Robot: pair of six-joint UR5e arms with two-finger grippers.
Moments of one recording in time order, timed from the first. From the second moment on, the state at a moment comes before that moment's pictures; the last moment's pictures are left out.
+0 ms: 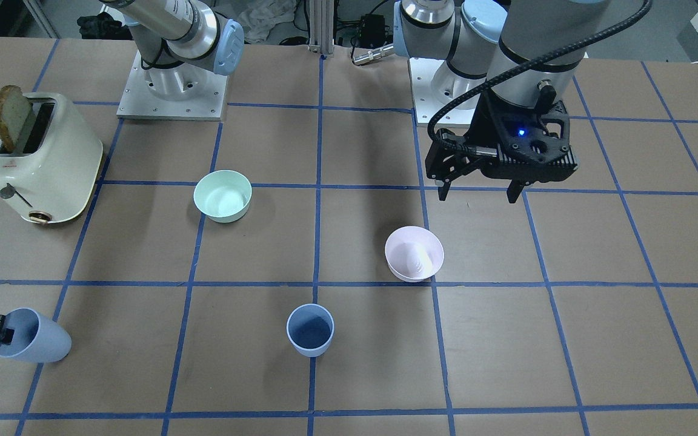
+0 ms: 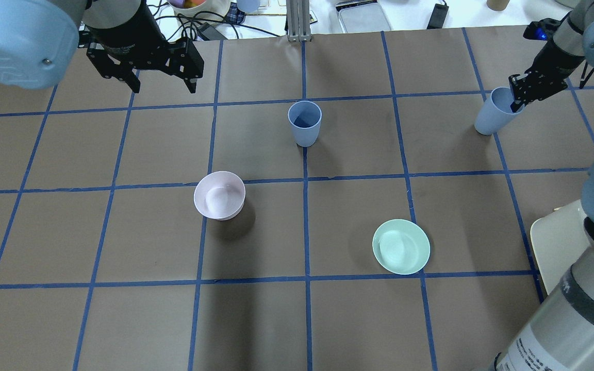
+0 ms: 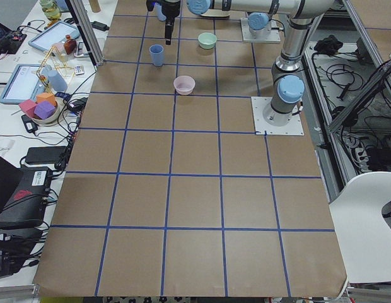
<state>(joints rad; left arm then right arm) -1.64 -1.68 -1.45 -1.45 1.60 -0.02 1.16 -0.97 1.33 -1.83 -1.49 -0.43</state>
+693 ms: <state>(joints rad) -1.63 -1.68 -1.46 -1.45 1.60 -0.02 1.39 -1.14 1.33 -1.80 -1.50 -0.16</state>
